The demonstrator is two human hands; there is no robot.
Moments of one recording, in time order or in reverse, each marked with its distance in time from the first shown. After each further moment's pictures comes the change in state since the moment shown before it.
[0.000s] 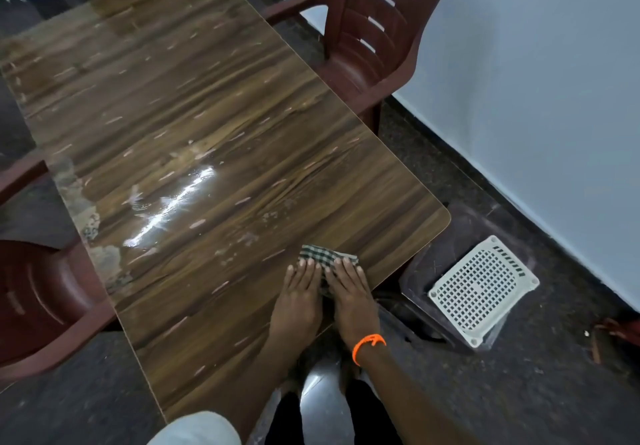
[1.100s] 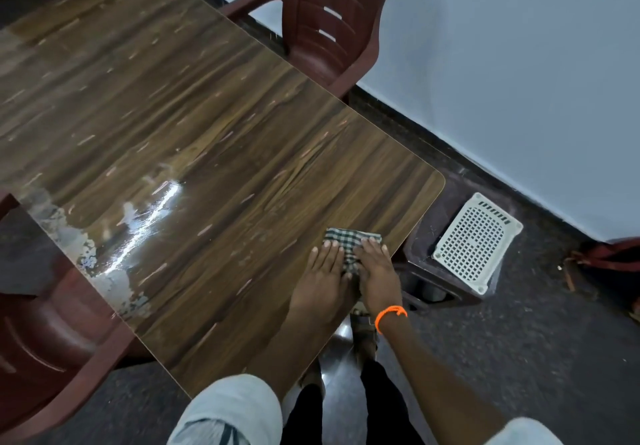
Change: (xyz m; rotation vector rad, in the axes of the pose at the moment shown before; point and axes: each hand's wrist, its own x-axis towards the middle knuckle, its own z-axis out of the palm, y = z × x) left_hand 0.002 -0.035 -0.004 0.011 -0.107 0.245; right_hand -0.005 -0.029 0.009 0.077 0.225 0.347
